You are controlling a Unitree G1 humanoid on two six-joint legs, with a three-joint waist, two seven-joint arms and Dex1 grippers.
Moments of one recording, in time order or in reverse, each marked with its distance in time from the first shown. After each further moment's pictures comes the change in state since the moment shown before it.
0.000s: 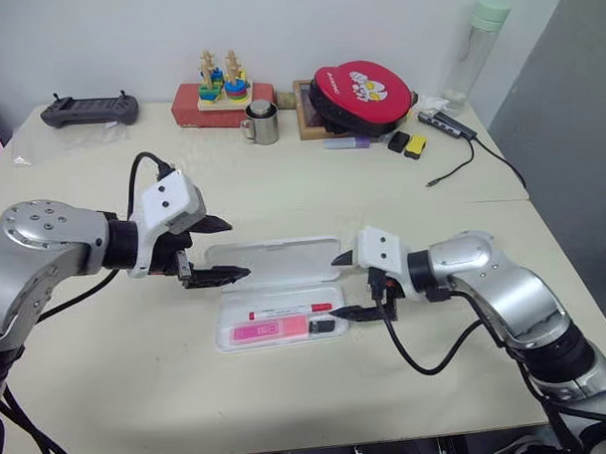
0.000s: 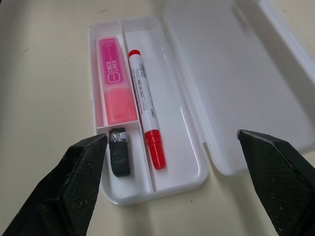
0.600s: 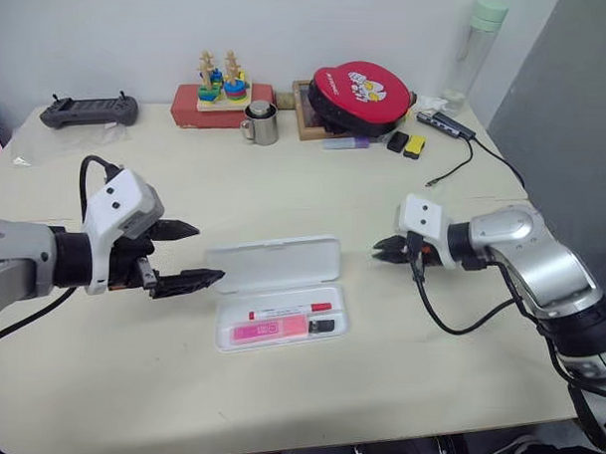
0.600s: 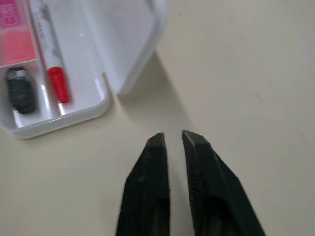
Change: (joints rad) left arm 0.217 0.042 0.295 -0.143 -0.115 0.149 0.031; right arm -0.092 -0.070 -0.062 0.308 -0.087 -0.199 0.008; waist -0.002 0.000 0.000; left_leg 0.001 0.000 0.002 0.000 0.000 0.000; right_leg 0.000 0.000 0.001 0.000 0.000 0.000
